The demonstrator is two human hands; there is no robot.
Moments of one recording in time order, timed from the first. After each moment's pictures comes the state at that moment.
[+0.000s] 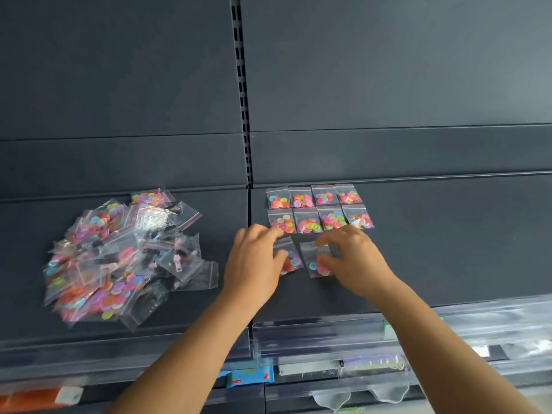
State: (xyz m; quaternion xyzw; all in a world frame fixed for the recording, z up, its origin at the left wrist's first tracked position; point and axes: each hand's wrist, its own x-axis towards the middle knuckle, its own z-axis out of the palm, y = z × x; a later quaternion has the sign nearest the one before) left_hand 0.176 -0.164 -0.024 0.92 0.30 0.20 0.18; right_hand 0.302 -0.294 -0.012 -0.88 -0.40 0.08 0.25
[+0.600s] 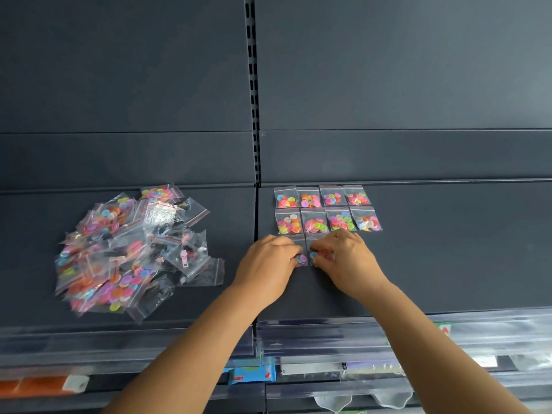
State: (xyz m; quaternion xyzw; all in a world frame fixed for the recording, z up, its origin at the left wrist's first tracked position) left_hand 0.180 -0.160 -0.031 0.96 0.17 0.13 0.17; right_hand 0.297 -0.280 -0.023 -0.86 -0.44 0.06 0.24
